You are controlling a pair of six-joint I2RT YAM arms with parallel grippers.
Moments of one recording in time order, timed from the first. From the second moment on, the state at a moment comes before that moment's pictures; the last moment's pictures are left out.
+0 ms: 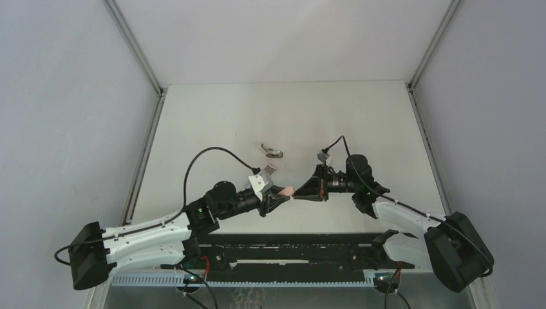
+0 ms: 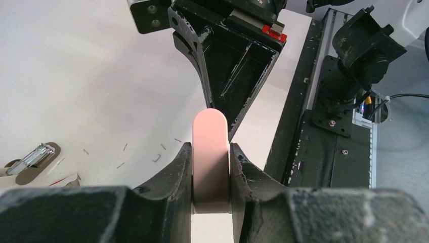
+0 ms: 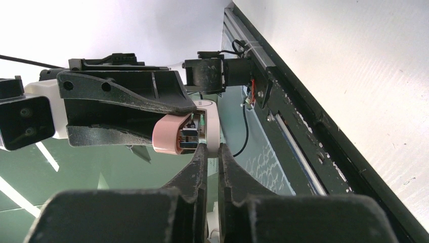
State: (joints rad) left arm -1.08 0.89 0.44 0.34 0.11 -0.09; right arm 0.53 1.13 0.38 0.44 -0.91 1.25
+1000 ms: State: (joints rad) left arm -0.93 1.15 0.65 0.20 -0.14 -0.55; right arm 0.73 1.01 0.42 0.12 -0.01 0.75
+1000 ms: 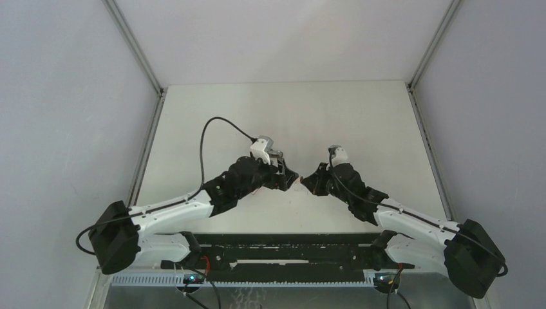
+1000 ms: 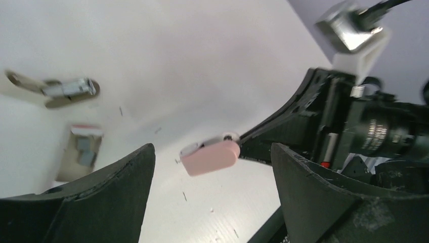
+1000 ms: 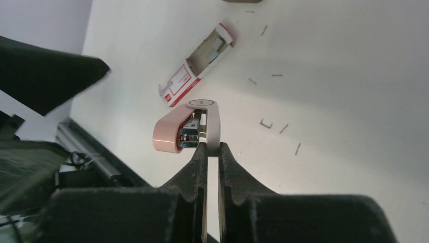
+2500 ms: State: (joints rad) left arm -0.91 1.46 0.76 0.21 -0.06 -0.67; right arm 0.88 1.05 0.47 0.03 0.33 0.65
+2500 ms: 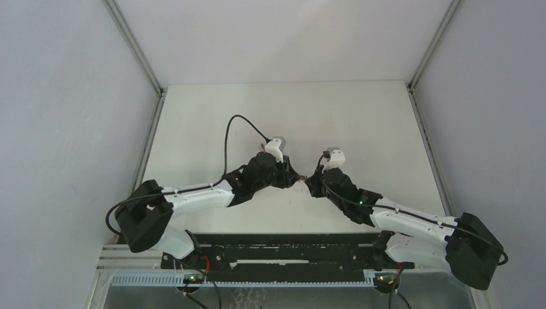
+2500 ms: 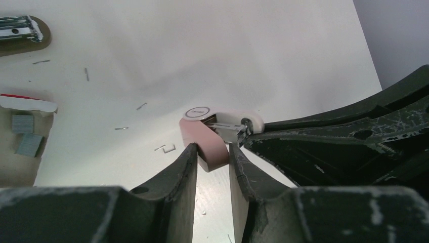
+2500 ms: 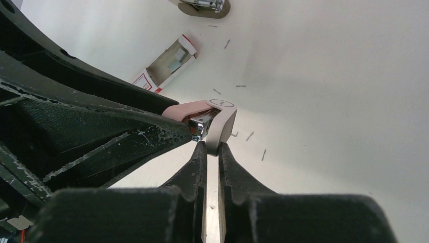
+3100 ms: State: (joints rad) left arm -0.84 1.40 0.66 0.30 0.02 -0.71; right arm 0.79 1.03 0.46 0.02 0.23 0.65
